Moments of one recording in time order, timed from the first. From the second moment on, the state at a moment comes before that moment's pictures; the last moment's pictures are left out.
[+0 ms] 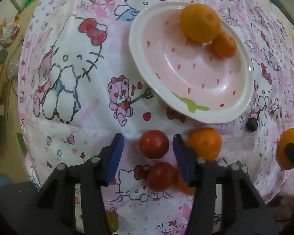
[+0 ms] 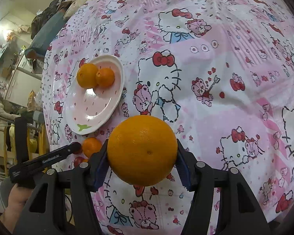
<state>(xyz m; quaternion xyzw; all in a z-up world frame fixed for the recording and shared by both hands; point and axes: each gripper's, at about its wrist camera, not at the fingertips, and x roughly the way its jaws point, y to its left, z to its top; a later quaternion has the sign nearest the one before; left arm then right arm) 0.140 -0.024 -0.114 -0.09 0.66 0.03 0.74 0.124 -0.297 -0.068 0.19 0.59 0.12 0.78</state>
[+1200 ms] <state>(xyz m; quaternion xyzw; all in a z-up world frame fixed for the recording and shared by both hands) 0.100 0.014 -0.043 -0.08 0.57 0.01 0.82 0.110 -0.282 -0.038 0.17 0.57 0.12 0.80</state>
